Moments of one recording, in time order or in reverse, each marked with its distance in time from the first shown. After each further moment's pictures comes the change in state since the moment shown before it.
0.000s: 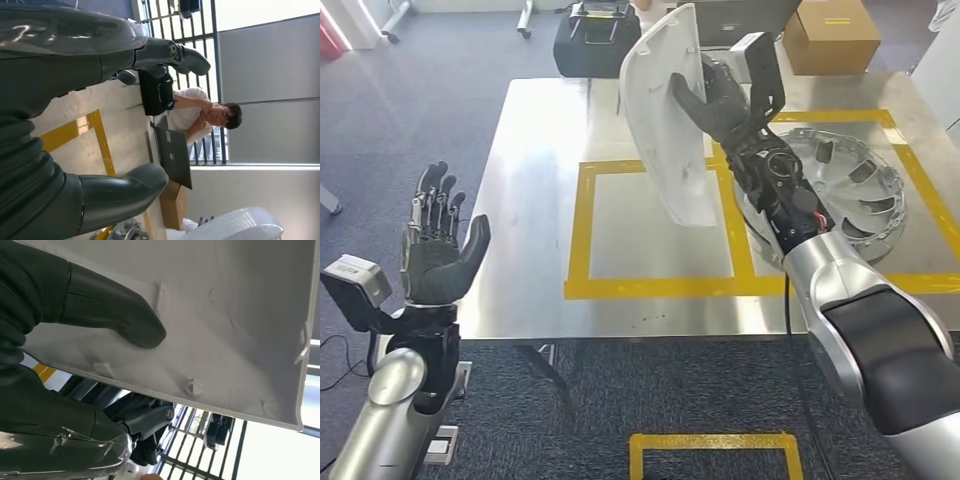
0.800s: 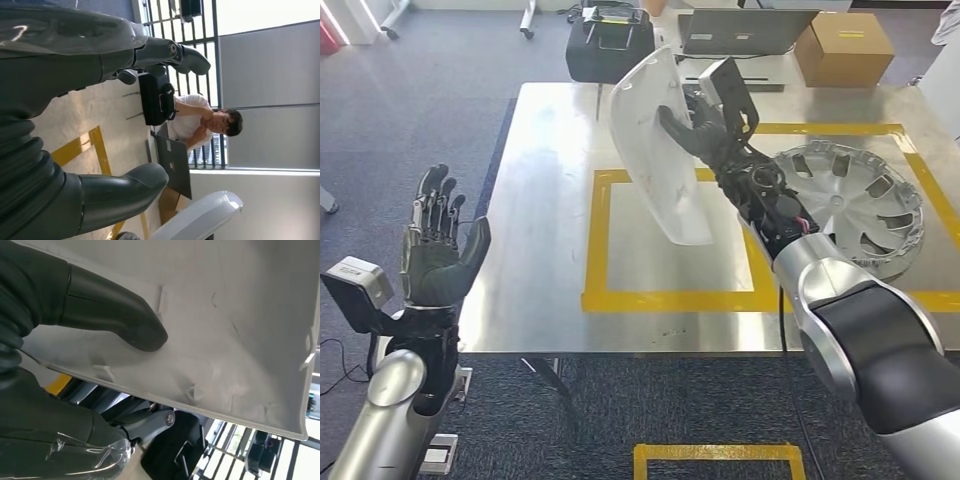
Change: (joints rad) left arm 0.005 0.003 0.004 0.001 -0.012 -0.010 0.001; right arm -0.020 0.018 0.014 0.171 0.057 0.003 0.015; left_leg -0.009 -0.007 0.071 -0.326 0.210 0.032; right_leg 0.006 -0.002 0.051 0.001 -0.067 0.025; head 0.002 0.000
